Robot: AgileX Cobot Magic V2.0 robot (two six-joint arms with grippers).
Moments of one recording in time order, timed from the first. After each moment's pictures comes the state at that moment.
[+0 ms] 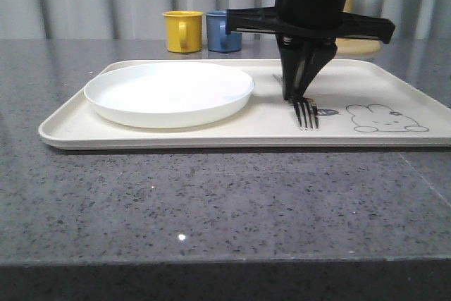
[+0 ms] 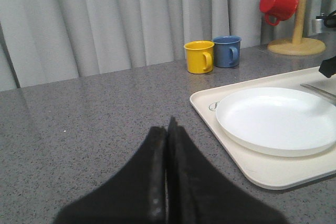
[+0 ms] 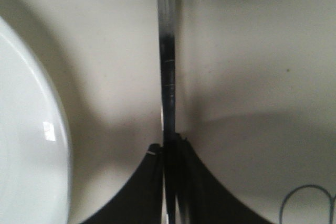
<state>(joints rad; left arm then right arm) -0.26 0.04 -0.35 0.05 0.43 0.07 0.49 1.88 -1.58 -0.04 1.02 0.59</state>
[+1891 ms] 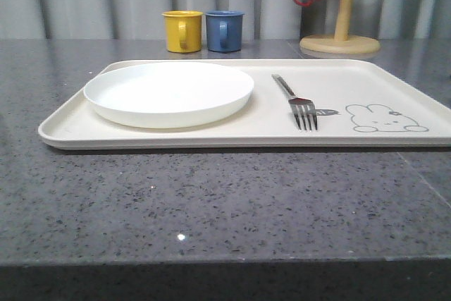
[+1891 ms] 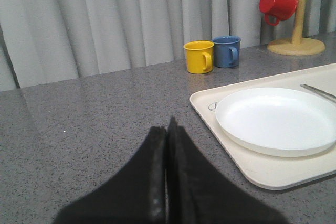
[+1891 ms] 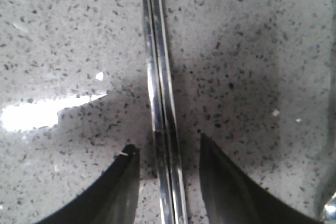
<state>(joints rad) -0.26 0.04 -0.35 0.05 0.43 0.07 -0.12 1.74 -1.37 -0.02 1.08 0.07</state>
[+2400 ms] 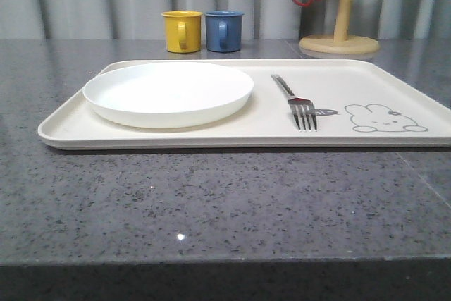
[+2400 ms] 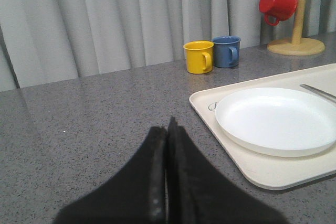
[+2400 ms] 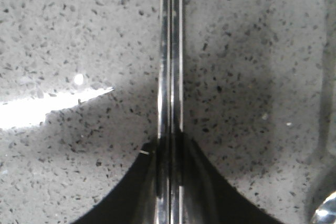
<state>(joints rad) -0.26 0.04 -0.35 0.05 0.43 0.07 -0.12 1.75 -1.37 -0.03 1.08 0.07</state>
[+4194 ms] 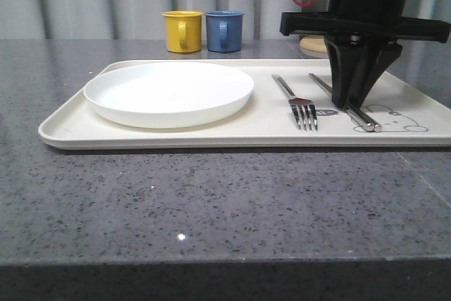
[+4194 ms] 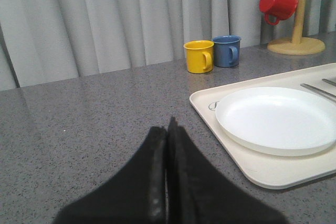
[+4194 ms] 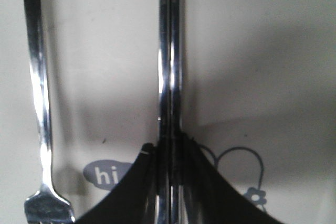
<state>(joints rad) -0.26 0.04 -0.35 0.05 0.43 0.07 0.33 1.86 -1.56 0.07 1.18 0.33</state>
